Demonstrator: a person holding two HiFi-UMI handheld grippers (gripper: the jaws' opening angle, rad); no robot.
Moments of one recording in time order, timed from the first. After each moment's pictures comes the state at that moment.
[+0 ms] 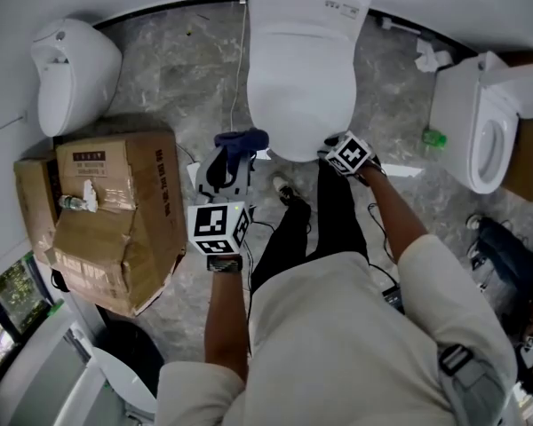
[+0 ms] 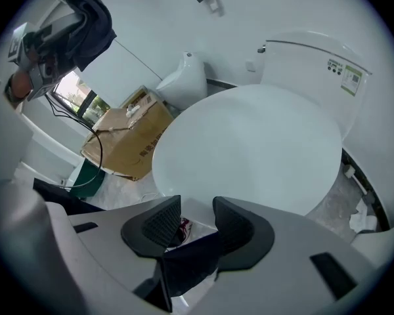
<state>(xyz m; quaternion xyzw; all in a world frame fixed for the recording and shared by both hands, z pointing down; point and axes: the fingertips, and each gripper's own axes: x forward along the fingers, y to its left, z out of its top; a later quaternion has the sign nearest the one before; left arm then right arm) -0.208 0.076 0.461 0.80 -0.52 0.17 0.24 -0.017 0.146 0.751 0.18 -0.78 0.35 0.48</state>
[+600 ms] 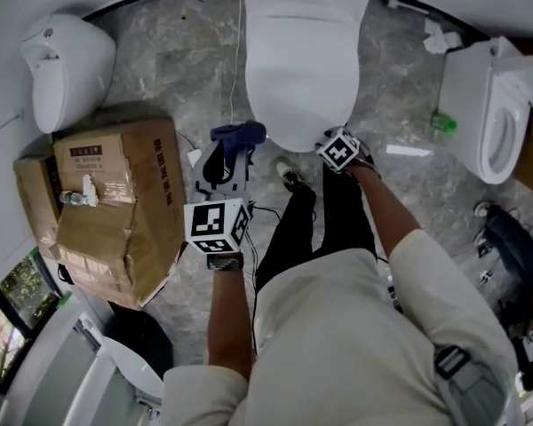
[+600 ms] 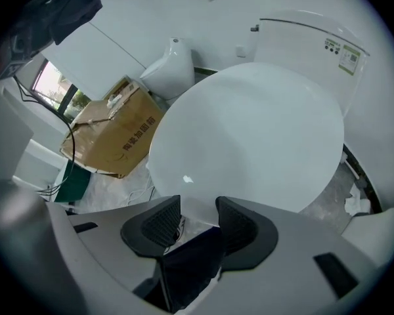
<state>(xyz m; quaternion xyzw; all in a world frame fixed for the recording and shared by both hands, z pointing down) -0.205 0.072 0.486 0.79 -0.52 0.19 0.25 -0.025 0.184 0.811 0.20 -0.73 0.39 0.52</state>
